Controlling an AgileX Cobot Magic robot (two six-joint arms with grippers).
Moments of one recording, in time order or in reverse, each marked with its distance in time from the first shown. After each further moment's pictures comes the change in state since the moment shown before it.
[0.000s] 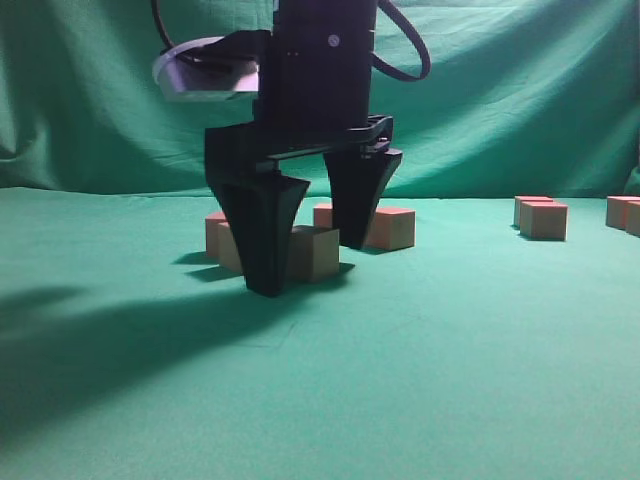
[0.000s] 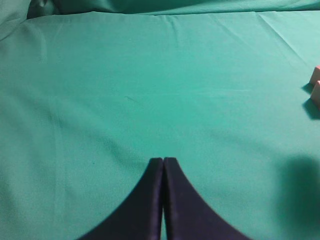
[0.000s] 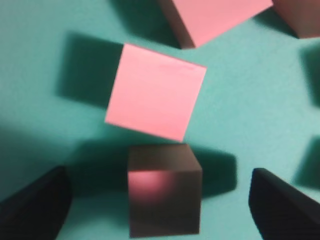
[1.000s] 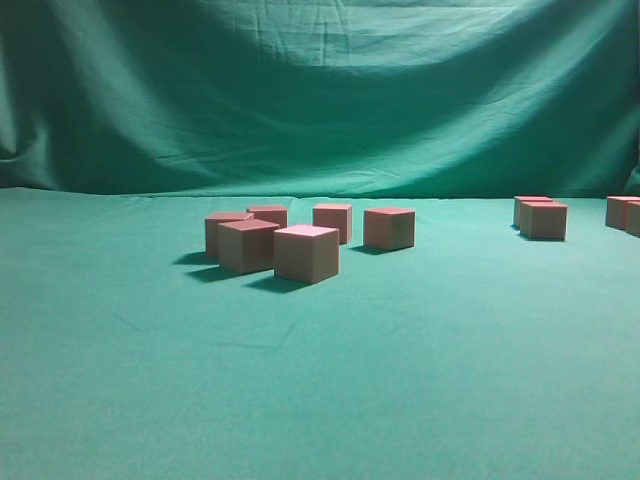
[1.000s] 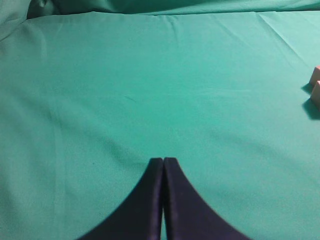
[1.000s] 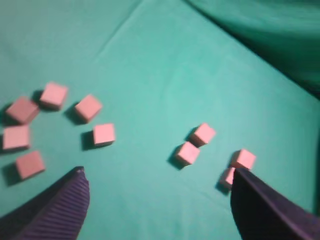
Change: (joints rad) left arm 0.000 0.000 0.000 0.000 0.000 0.000; right arm -0.075 -0.704 -0.077 -0.382 0.273 0.413
